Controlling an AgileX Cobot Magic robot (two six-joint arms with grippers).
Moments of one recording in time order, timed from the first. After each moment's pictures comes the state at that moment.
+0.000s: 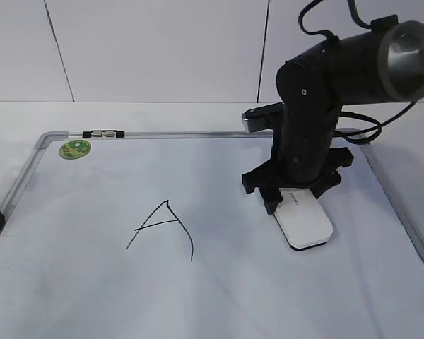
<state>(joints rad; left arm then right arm) 0.20 1.90 -1.08 -0.54 0.91 0.53 0.49 2.00 -1.40 -0.23 0.93 0.30</state>
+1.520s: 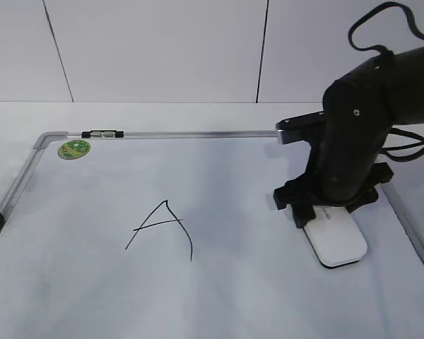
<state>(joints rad) 0.20 1.90 -1.09 -0.54 0.91 0.53 0.47 1.86 -1.17 -0.25 0.80 0.34</state>
